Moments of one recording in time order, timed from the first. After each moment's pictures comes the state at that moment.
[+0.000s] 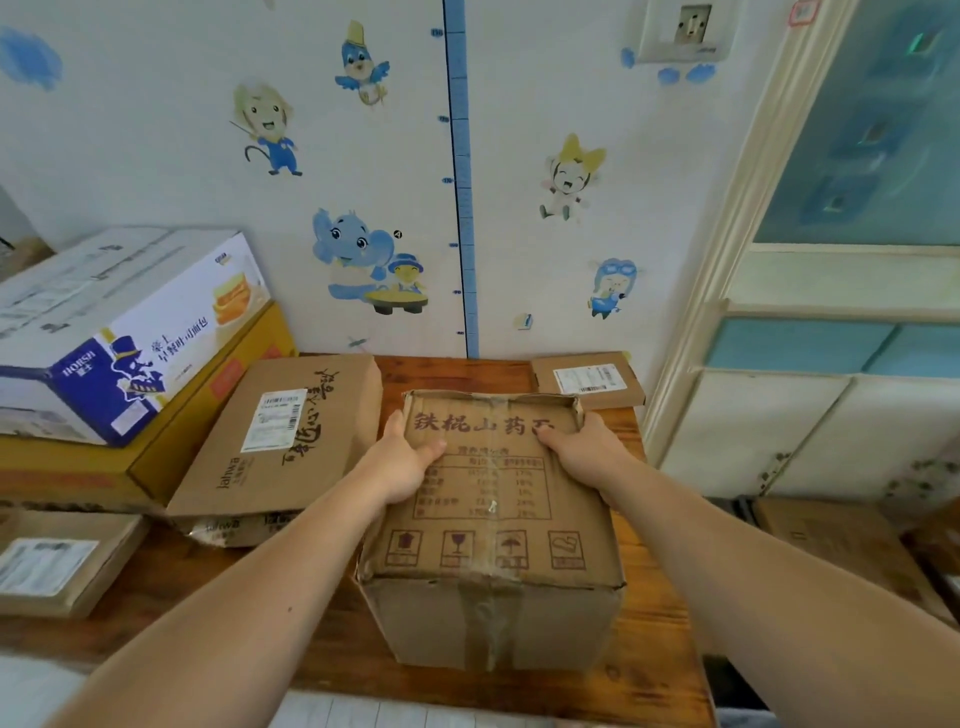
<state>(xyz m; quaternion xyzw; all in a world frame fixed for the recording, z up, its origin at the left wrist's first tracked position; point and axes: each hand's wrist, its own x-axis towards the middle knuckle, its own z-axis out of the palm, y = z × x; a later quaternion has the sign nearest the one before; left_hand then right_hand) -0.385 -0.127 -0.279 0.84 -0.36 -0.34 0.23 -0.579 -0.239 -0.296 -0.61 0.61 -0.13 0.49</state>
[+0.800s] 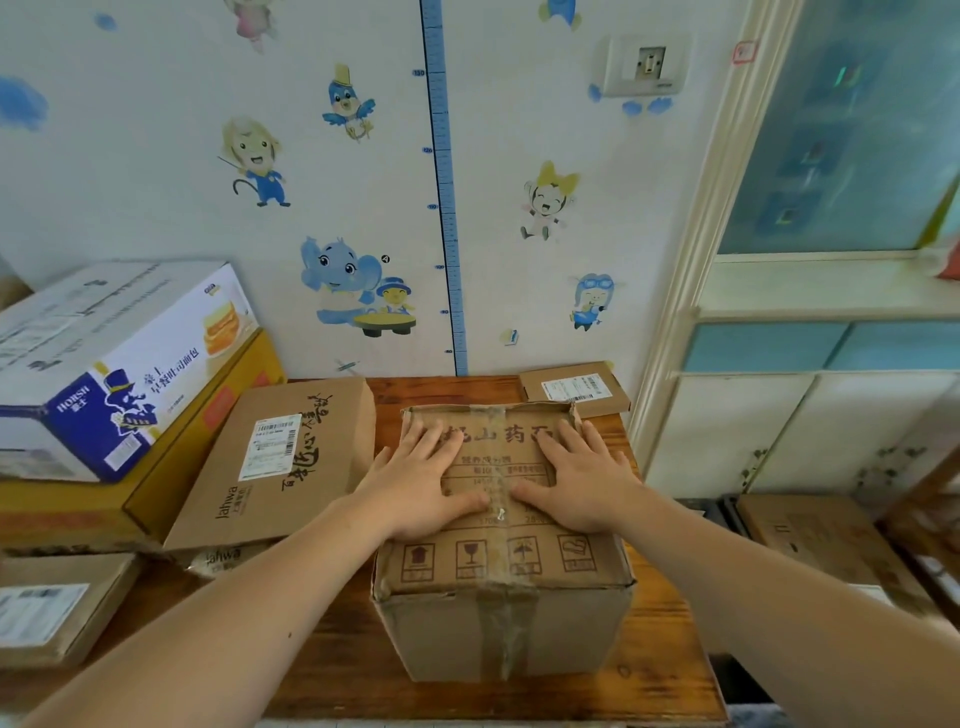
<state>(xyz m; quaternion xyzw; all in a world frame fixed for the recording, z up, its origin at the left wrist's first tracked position) -0.386 -0.111 -0.272 0.75 -0.64 -0.17 -0.05 -0.585 -0.191 -0.275 -0.84 0.51 0.10 0.18</state>
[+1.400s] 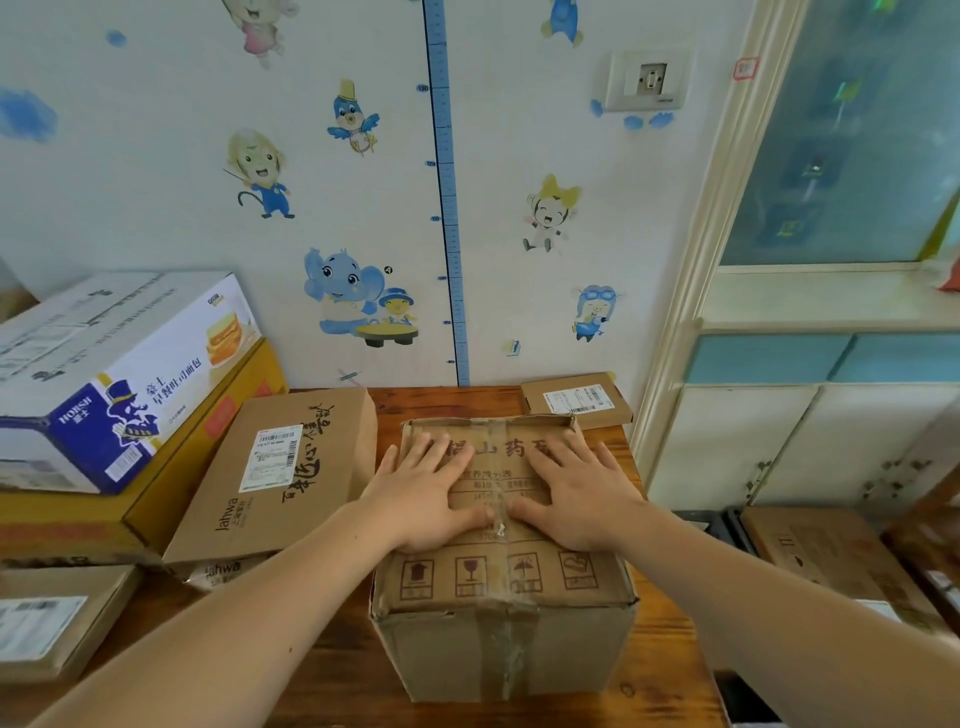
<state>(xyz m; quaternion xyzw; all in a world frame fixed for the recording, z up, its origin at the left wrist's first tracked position) -0.388 -0.115 -0.267 0.74 -0.65 -0.15 -0.11 -0.582 -0.188 -0.272 -0.88 0.45 0.10 0.11</state>
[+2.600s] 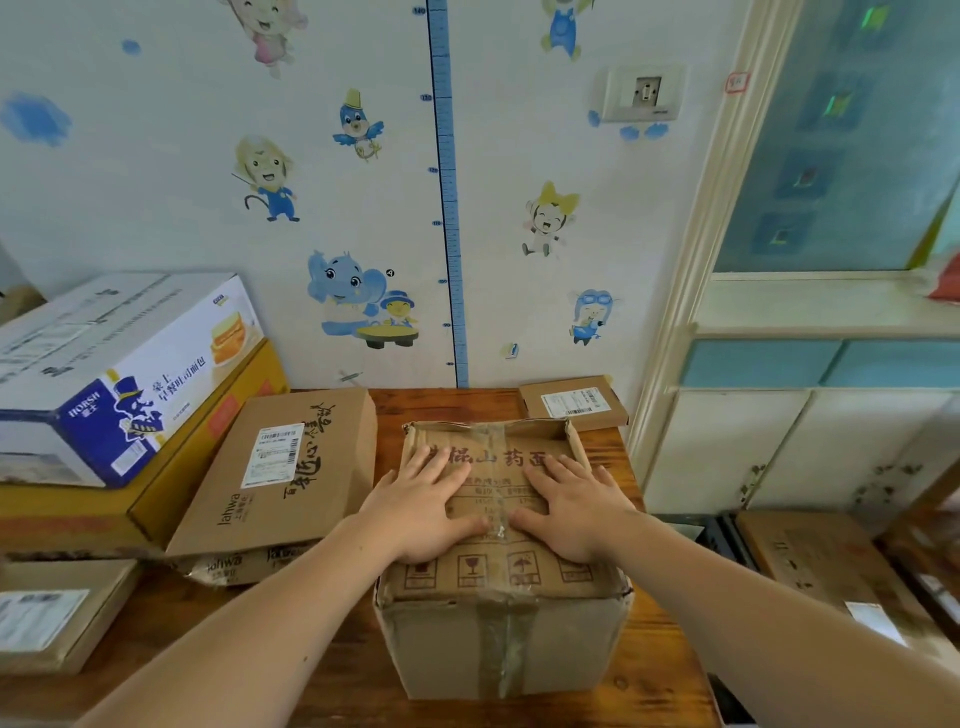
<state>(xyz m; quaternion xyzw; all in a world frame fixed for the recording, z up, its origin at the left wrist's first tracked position) -0.396 -0.099 -0.272 0.74 -0.64 -0.17 -0.10 -0.587 -0.177 -0.278 -0.87 0.46 0.14 0.14</state>
